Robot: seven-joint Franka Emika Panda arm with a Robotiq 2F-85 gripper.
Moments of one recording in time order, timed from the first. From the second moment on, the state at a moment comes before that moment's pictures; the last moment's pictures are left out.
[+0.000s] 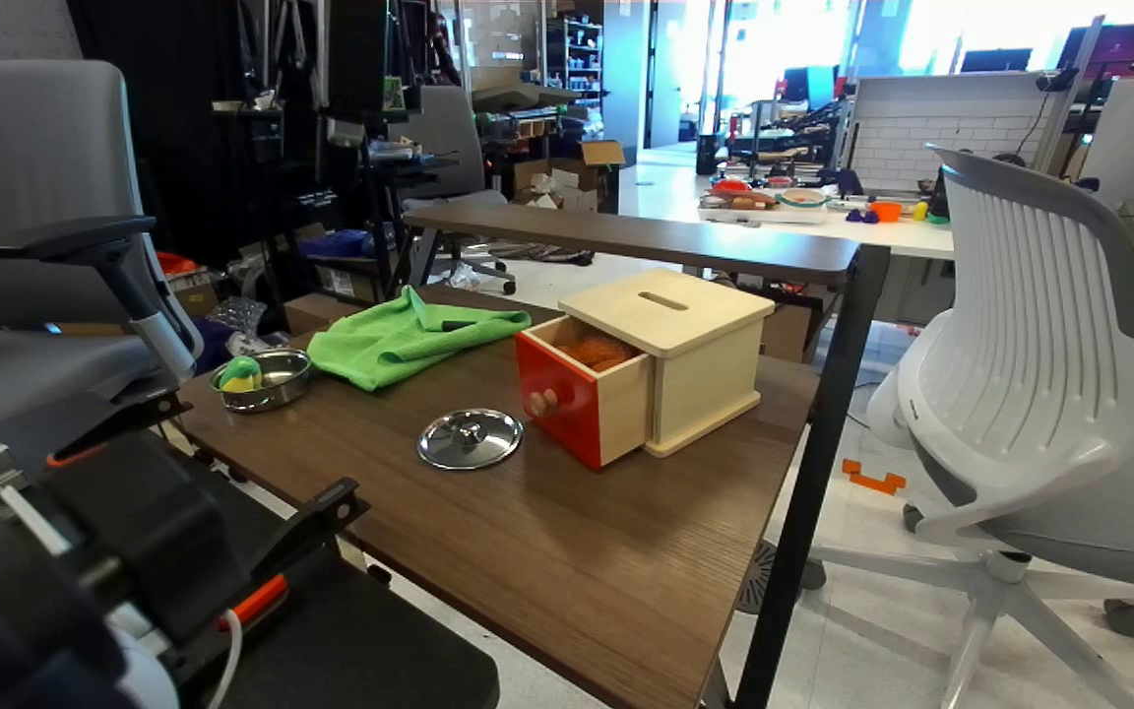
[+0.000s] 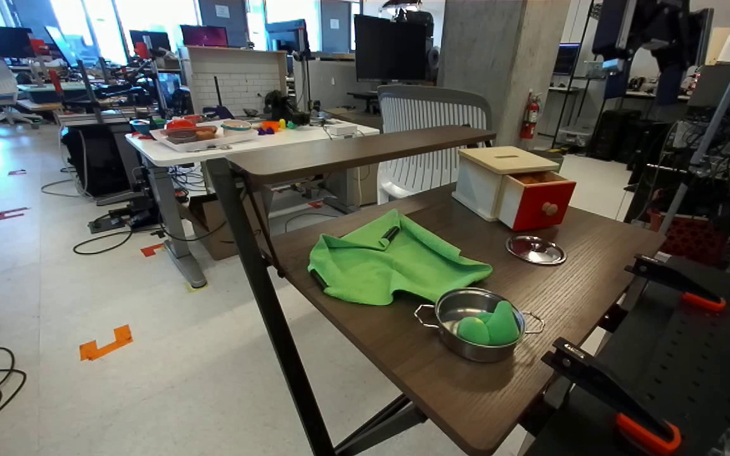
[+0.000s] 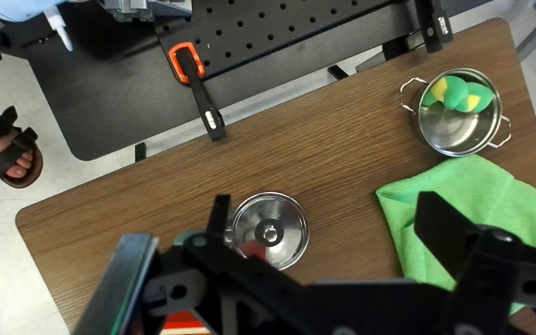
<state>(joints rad) -0.11 -0.09 -0.12 -2.36 0.08 2.03 0.05</state>
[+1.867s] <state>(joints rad) -0.11 0.39 -0.16 -2.22 -0.06 2.57 0.25</state>
